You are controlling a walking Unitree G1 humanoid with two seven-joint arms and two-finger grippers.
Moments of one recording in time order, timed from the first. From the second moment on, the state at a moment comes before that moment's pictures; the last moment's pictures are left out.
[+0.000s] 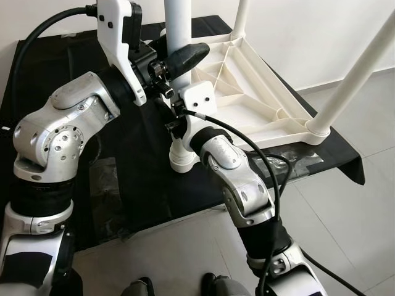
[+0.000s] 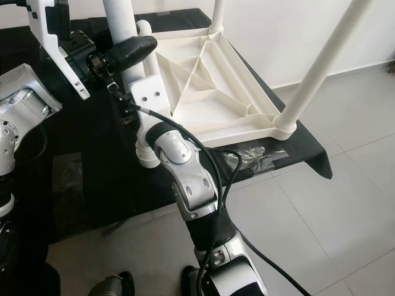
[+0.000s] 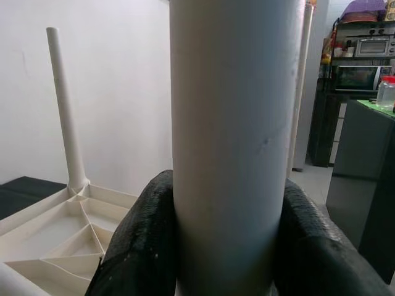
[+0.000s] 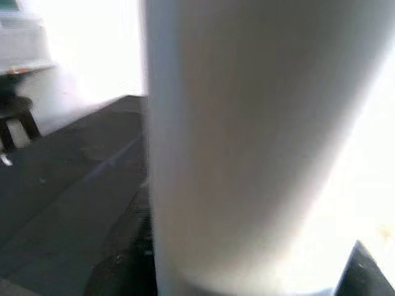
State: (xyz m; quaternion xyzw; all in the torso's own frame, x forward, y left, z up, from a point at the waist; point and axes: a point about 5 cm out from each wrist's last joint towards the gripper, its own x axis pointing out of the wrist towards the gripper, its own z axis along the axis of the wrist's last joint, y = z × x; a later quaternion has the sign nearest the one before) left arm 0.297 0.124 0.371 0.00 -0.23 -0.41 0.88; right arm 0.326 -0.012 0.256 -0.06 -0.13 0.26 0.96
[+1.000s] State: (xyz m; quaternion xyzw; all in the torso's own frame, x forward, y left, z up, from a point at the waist) left arm 0.289 0.124 0.382 0.02 -0.24 -0.46 0.86; right arm 0.352 -0.072 0.313 -0.15 -0.13 0.67 0.71
